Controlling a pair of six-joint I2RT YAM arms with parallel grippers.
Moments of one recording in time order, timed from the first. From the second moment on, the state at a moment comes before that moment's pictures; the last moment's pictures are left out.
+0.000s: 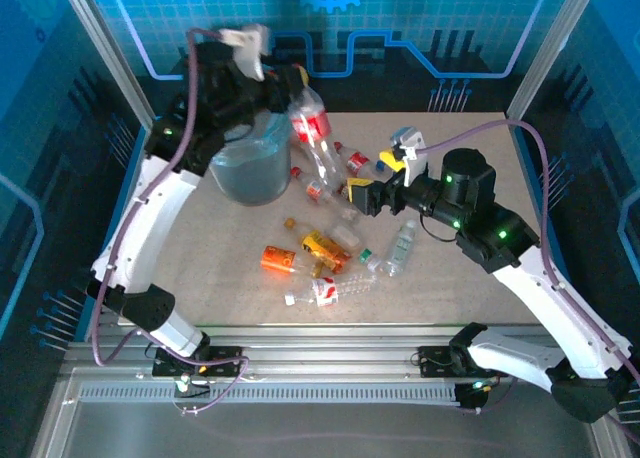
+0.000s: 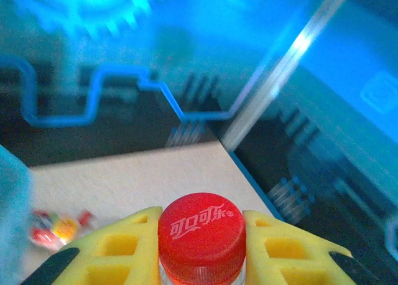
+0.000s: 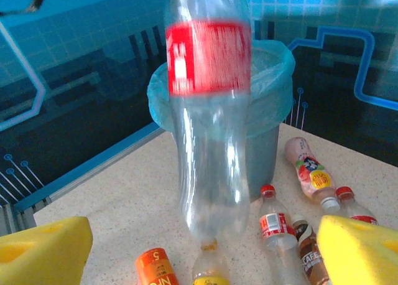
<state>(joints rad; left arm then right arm) -0.39 1.59 2.08 -0.64 0.17 -0.42 0.62 1.03 1.26 -0.43 -0.21 0.11</state>
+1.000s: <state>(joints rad) -0.05 1.81 2.06 -0.50 0.12 -0.10 0.83 1.41 1.57 -0.47 -0.32 -0.07</state>
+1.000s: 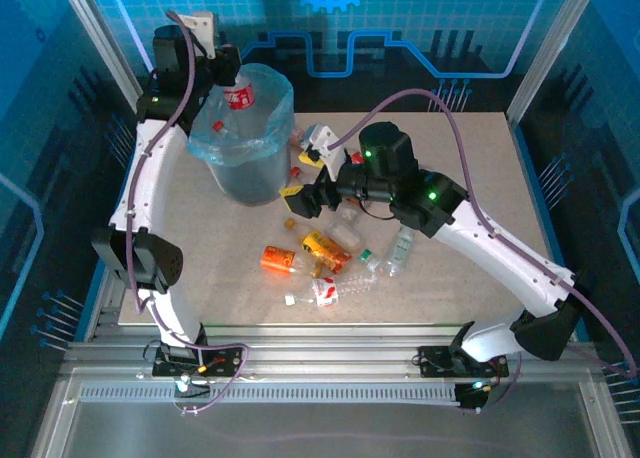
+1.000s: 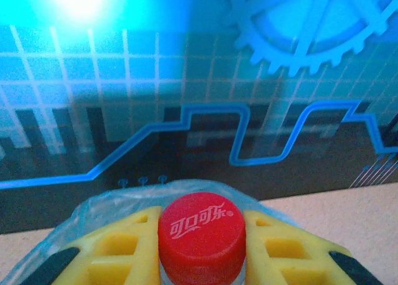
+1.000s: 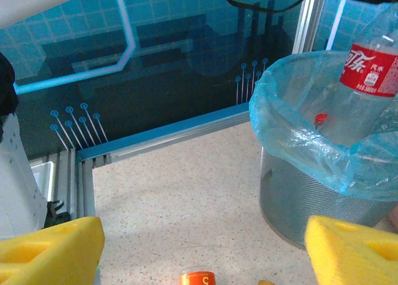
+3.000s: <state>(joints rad) -0.23 1.50 1.86 -0.55 0.14 -0.05 0.83 1.31 1.60 -0.73 -0.03 0.05</state>
